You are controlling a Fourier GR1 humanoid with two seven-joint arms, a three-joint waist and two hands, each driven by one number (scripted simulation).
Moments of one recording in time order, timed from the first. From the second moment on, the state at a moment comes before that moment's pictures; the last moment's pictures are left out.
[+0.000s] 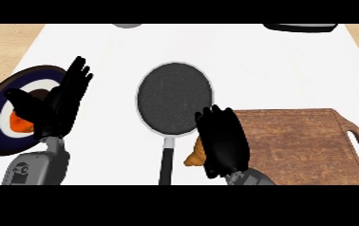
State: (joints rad) left arm -0.18 0.17 0.05 -1.58 0.12 0.06 0.25; right arm -0.27 -0.05 0.61 -1.74 1.32 0.42 0.57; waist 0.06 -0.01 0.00
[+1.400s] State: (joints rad) left arm -0.23 0.16 0.03 -1.55 0.11 0.06 0.25; right arm -0.96 -0.01 0.65 -1.43 1.20 0.13 1.19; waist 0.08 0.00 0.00
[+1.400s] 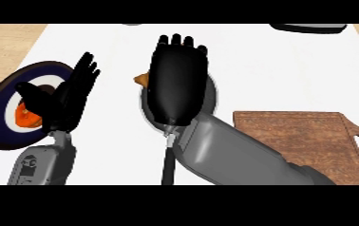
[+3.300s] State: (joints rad) left arm -0.18 0.18 0.10 -1.59 0.12 0.06 0.25; right arm -0.72 -0.01 0.53 -1.00 0.72 -0.81 0.80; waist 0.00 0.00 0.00
